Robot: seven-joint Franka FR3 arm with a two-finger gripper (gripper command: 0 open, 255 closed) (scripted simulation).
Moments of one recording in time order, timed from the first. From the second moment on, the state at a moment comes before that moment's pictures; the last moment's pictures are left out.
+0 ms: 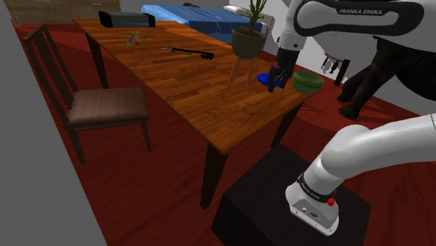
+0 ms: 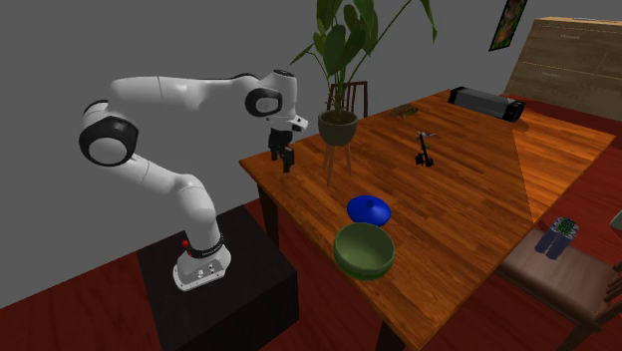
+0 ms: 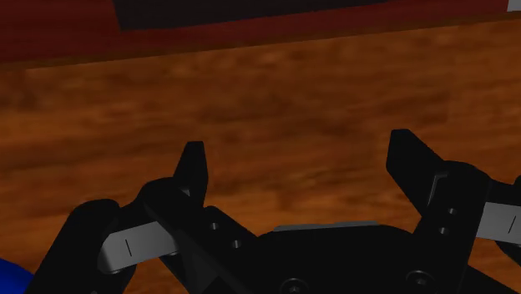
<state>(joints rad) -0.06 -0.65 -0.09 -2.40 -0.03 1.65 -0.07</state>
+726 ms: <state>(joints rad) -0.11 -0.39 -0.27 -2.21 -0.11 1.78 -0.30</state>
